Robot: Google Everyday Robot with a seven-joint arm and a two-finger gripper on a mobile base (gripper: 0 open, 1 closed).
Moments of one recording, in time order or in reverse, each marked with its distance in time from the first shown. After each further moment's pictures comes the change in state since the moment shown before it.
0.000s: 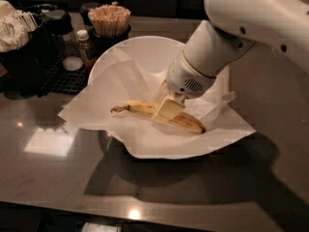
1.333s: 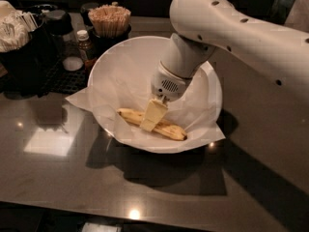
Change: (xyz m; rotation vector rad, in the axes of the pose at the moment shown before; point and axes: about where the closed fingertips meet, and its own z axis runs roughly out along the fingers) arm 0.008 -0.022 0.051 -0.120 0.121 0.178
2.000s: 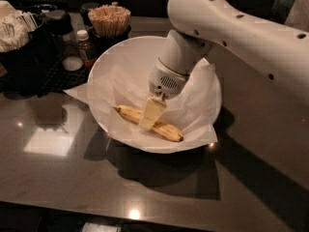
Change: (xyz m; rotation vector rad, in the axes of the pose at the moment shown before) arm -0.010 0.003 -0.002 -0.054 -0.008 -0.058
